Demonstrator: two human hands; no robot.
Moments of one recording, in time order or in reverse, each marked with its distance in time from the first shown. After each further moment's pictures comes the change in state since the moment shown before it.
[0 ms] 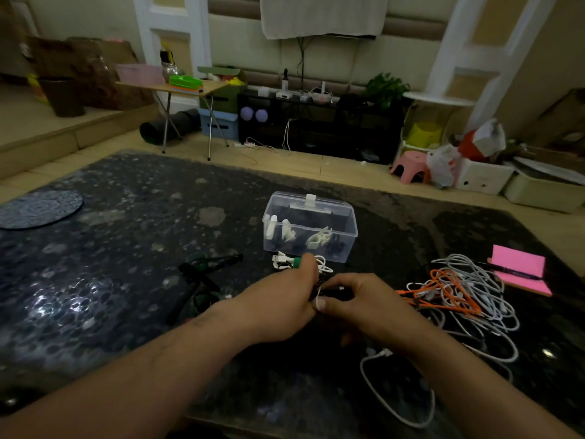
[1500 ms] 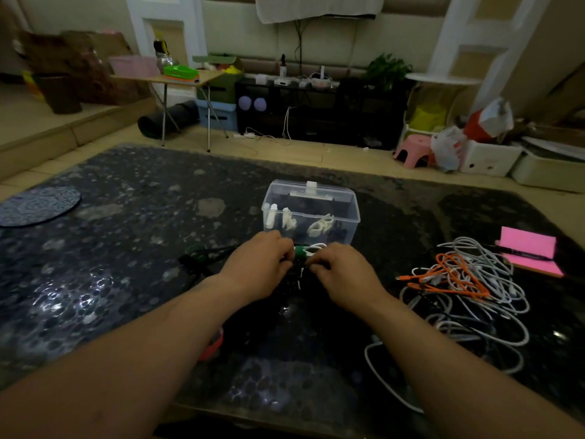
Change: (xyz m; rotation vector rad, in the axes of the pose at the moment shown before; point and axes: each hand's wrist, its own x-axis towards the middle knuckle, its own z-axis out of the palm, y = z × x) left_hand 0.037 -0.074 0.012 0.203 0.261 -0.061; right_hand 0.074 0.037 0.021 -0.626 0.337 -0.287
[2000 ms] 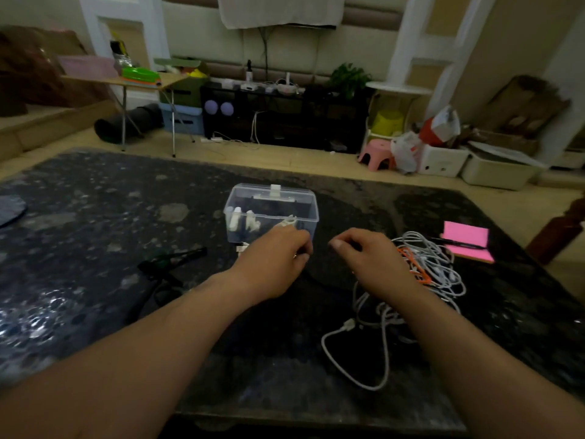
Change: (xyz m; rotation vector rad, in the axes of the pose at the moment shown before) left_hand 0.021 0.083 -0.008 -0.195 0.042 0.202; right_hand -0.041 0.042 -0.090 0.201 0.159 0.219
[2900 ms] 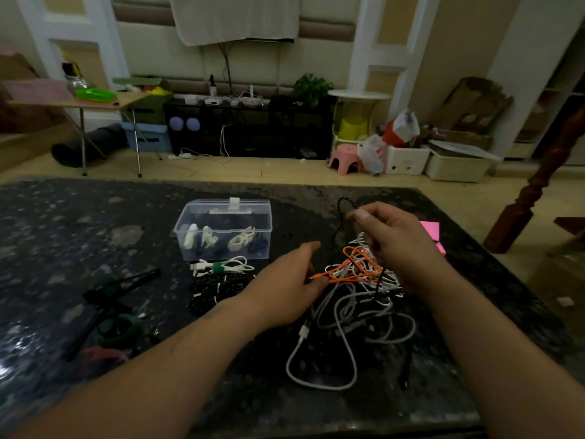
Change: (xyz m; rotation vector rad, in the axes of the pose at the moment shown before) left_hand 0.027 0.084 0.042 -0.183 -0.176 -0.097; right_hand -0.017 0.023 -0.103 0.501 0.105 0.141
